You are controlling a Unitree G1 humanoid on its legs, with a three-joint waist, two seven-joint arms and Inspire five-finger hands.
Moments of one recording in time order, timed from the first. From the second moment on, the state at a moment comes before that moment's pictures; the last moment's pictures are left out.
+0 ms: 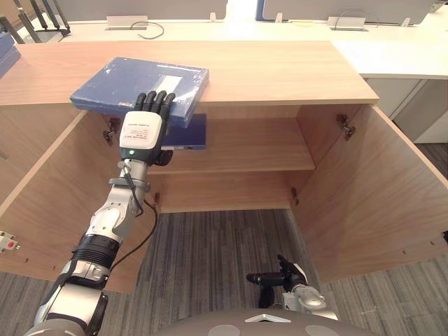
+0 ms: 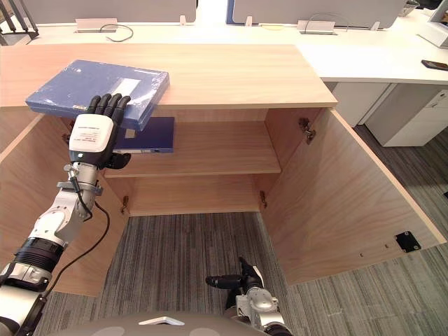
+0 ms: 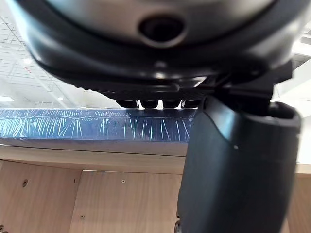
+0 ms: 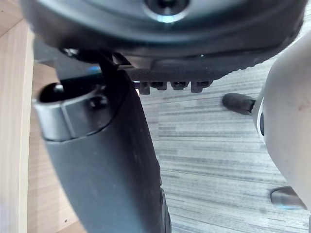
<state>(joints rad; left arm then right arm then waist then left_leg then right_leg) -0.33 0.55 -0.18 0.33 0.98 -0.06 0.47 0.02 -0.05 0.05 1.00 0.03 -0.06 -0.02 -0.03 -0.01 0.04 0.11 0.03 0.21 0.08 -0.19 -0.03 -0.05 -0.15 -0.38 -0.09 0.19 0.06</state>
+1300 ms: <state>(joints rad) -0.45 0.59 -0.12 0.36 0.99 -0.04 0.50 0.06 -0.08 0.05 0.96 0.06 -0.06 -0.01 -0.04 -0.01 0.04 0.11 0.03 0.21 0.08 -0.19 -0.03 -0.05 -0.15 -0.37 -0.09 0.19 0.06</state>
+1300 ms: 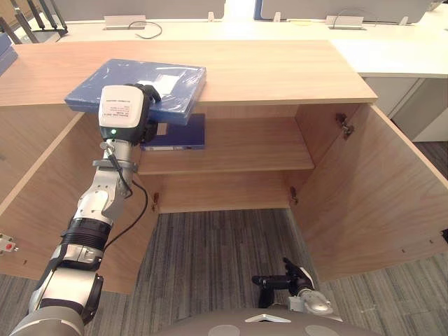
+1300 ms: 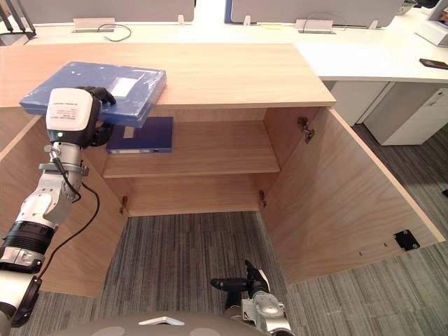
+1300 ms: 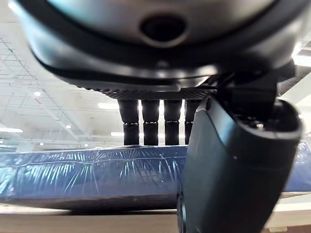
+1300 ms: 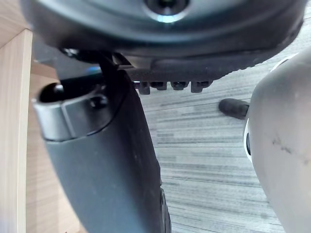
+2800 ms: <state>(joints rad) -0.46 0.35 -0.19 -0.25 0.56 -0.16 0.48 0.07 -0.07 0.07 0.99 0.07 -0.05 -0.01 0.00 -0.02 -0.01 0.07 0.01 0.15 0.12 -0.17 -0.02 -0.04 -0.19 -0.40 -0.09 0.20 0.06</state>
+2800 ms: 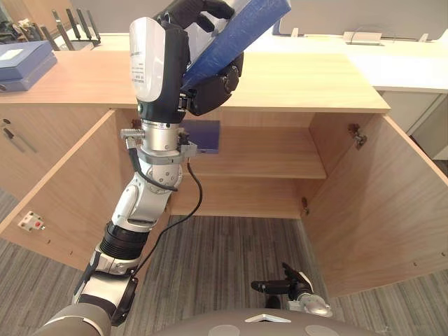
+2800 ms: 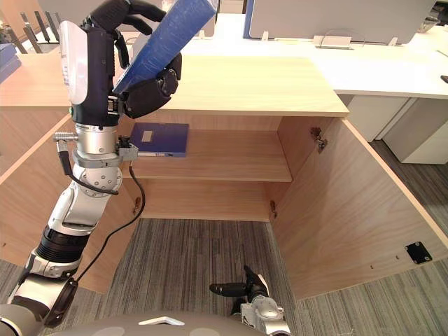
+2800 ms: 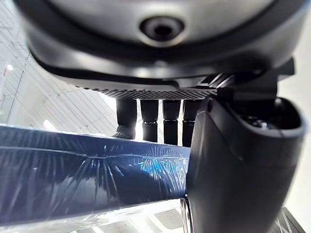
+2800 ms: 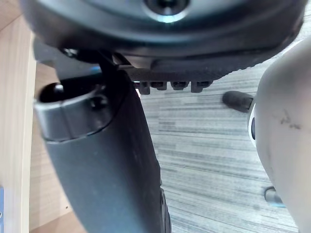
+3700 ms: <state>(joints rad) -0.39 0.21 -0.36 -0.34 -0.53 -0.24 0.01 0.05 -0.08 0.08 1.07 0.09 -0.03 0.02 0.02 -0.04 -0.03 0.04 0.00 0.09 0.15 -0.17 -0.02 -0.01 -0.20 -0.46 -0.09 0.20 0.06</state>
